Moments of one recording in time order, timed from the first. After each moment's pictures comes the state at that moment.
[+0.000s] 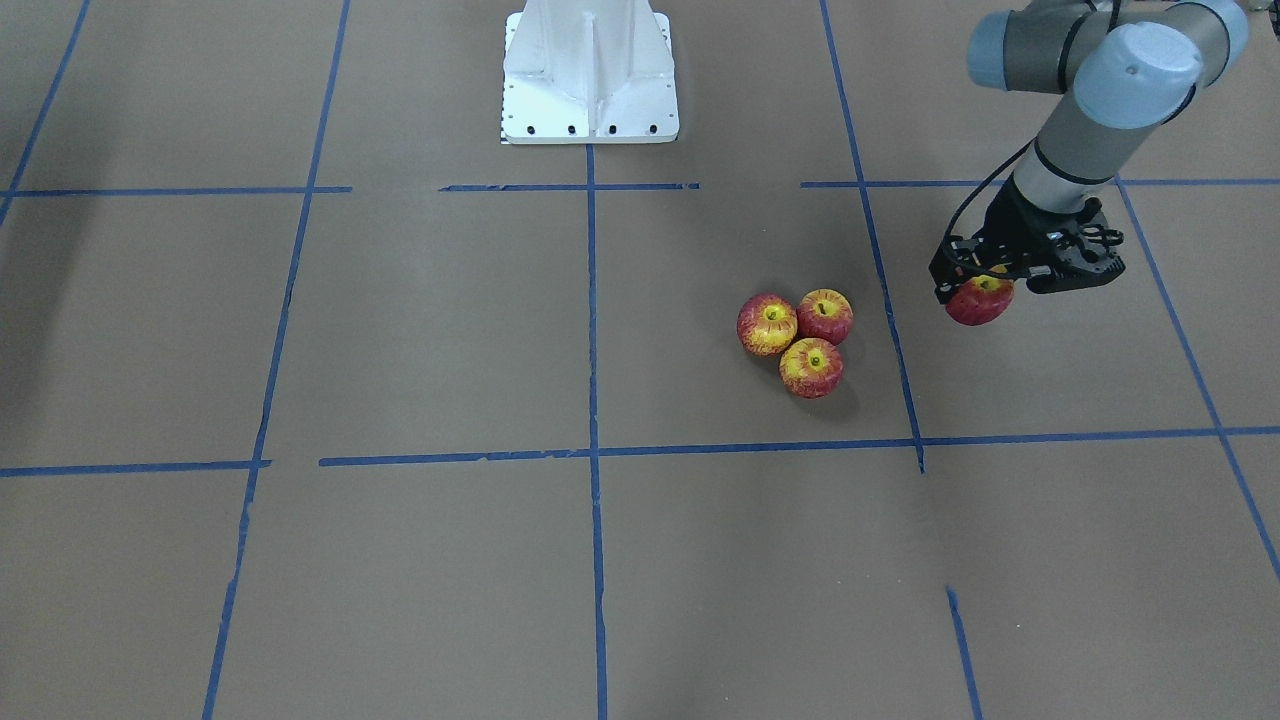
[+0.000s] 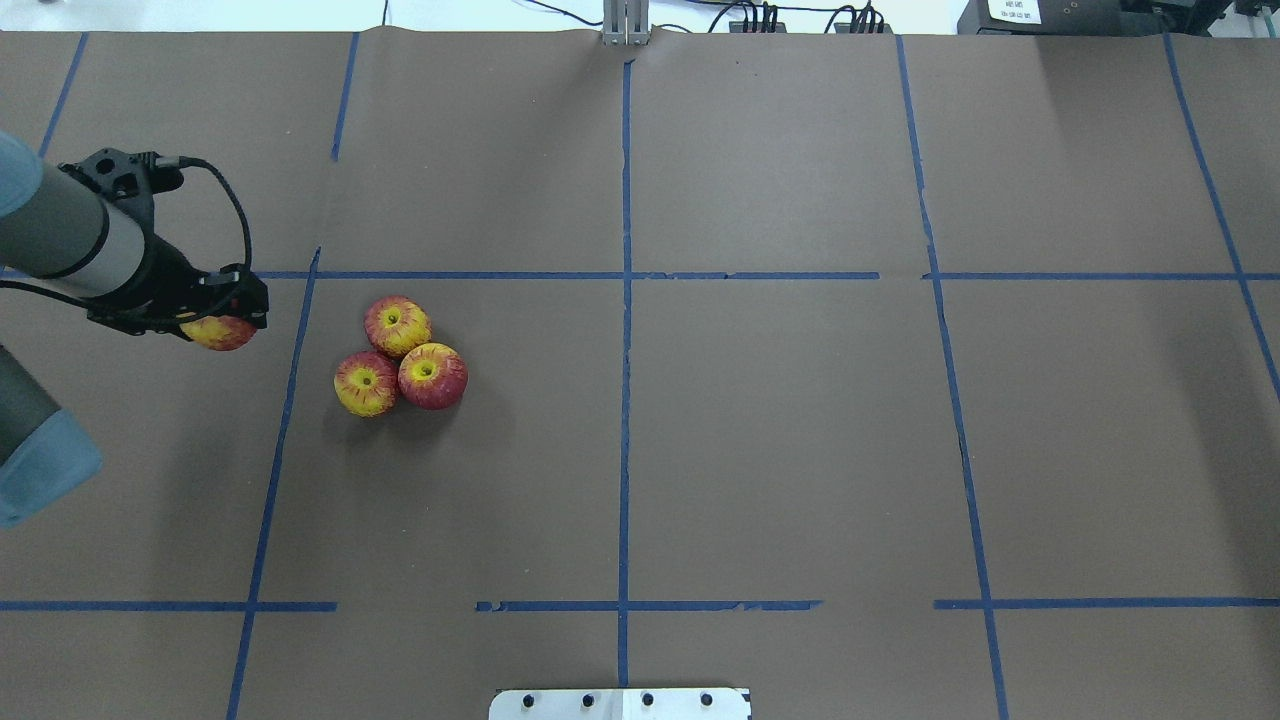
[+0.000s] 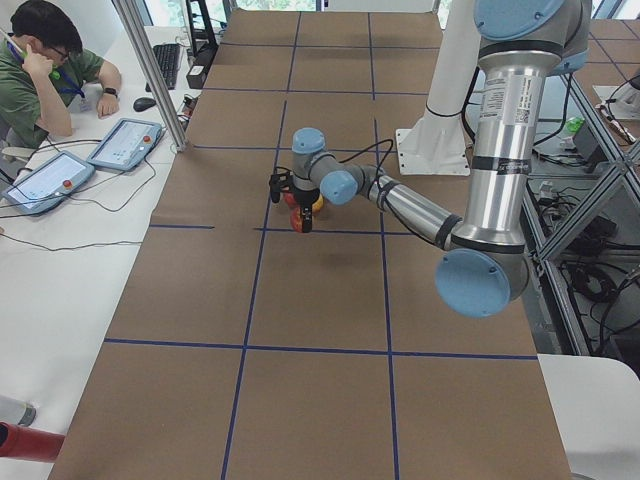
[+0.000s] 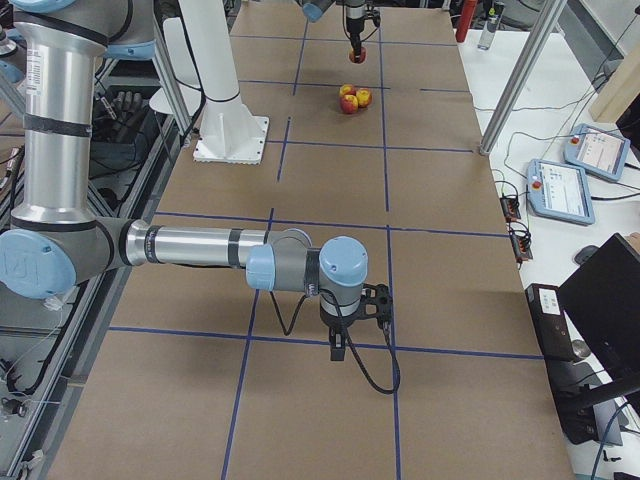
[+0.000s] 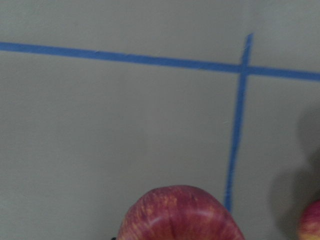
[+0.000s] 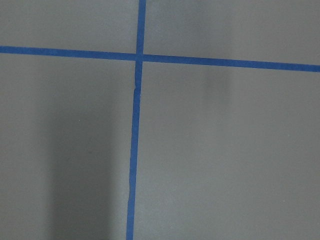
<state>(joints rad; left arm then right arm) -0.86 -1.78 -1.93 -1.70 -2.07 -1.16 1.59 -1.71 1.71 -1.58 2.29 -0.06</state>
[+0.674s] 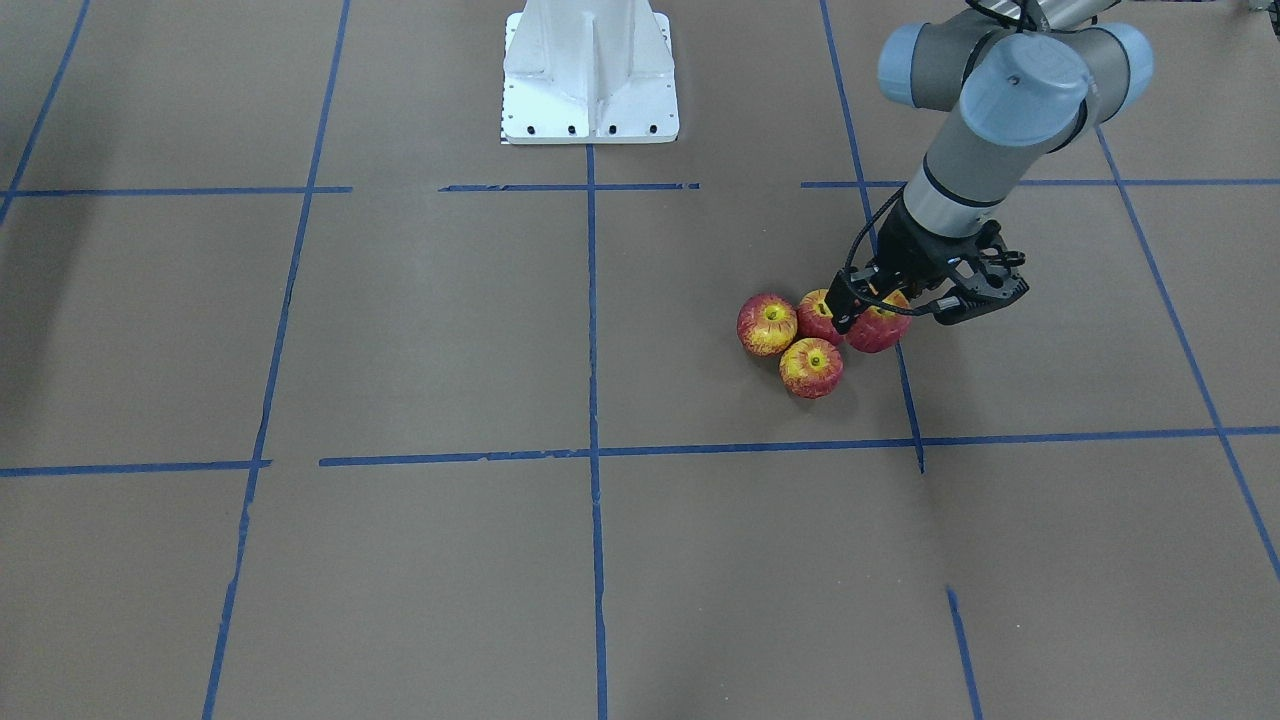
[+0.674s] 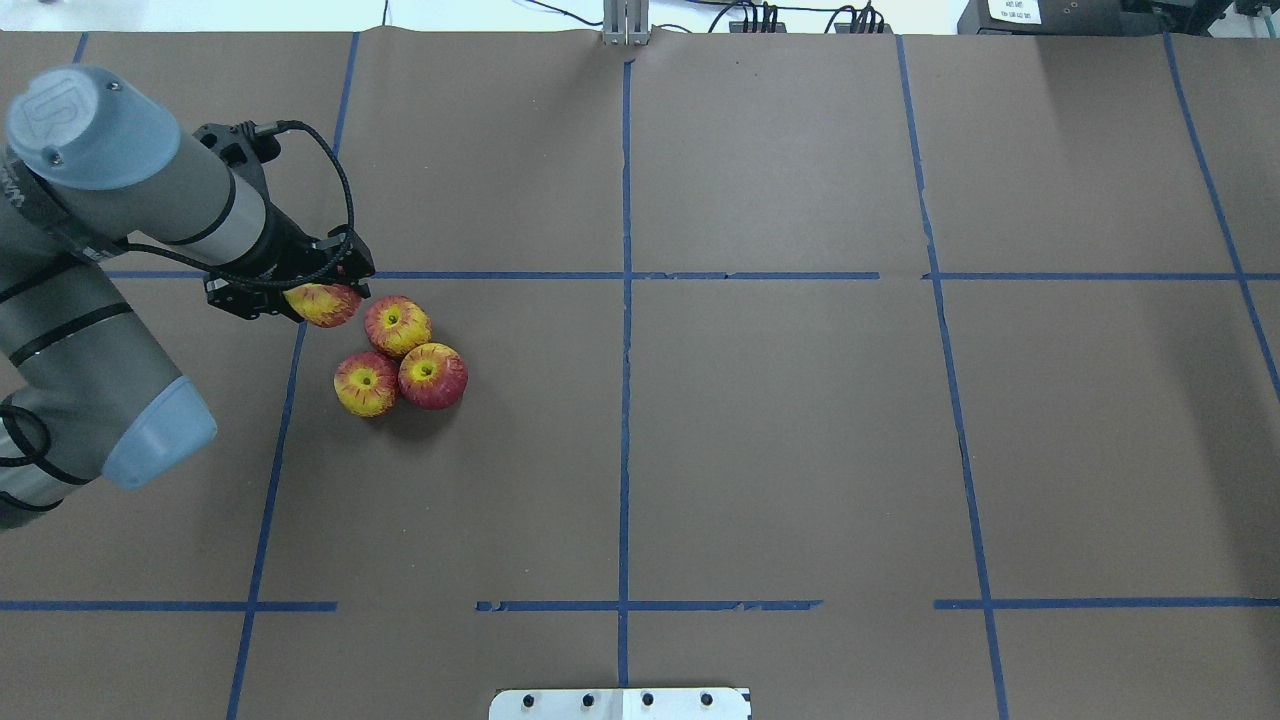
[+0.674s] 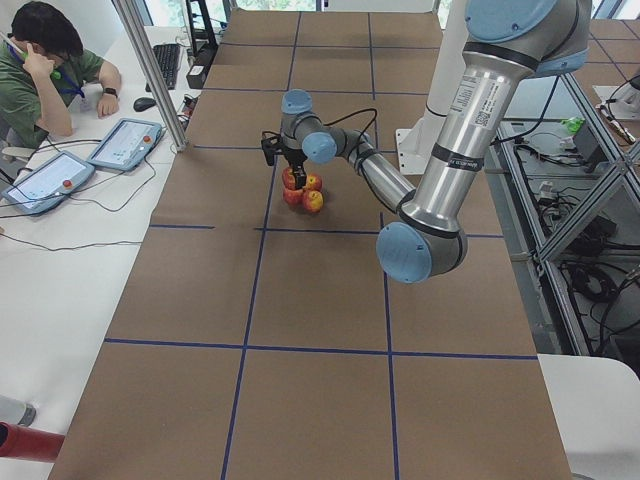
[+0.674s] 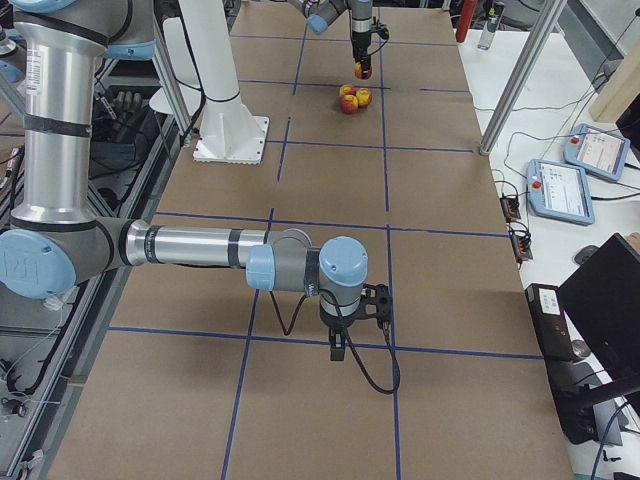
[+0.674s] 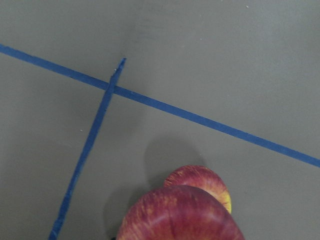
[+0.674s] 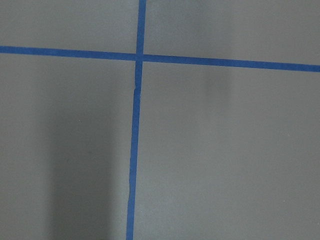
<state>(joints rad) -0.78 -1.96 -1.82 -1.71 -2.07 -1.39 1.59 -1.71 1.71 -1.58 2.29 -0.06</state>
